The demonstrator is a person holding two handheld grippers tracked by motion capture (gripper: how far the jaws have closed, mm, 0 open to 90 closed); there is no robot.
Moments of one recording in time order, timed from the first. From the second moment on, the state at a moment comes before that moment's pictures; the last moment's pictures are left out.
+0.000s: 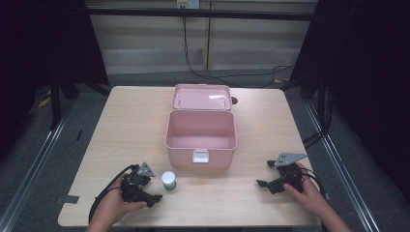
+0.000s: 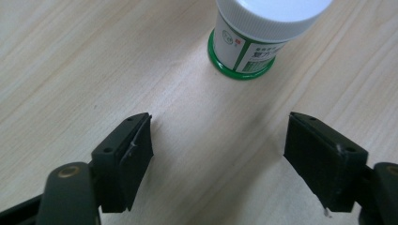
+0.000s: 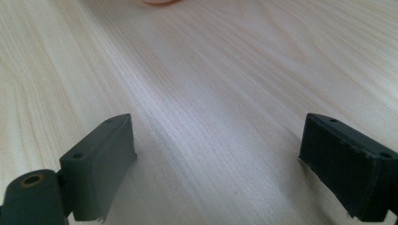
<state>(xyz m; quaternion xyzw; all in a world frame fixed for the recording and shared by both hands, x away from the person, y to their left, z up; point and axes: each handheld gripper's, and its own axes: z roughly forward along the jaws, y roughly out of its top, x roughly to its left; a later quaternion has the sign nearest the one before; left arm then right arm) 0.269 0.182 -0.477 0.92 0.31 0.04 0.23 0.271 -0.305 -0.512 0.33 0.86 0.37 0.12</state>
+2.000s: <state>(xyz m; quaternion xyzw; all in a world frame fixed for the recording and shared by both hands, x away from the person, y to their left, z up) 0.319 0.109 -0.424 0.95 0.29 -0.06 0.10 0.271 -0.305 -0.512 0.33 0.86 0.37 0.12</state>
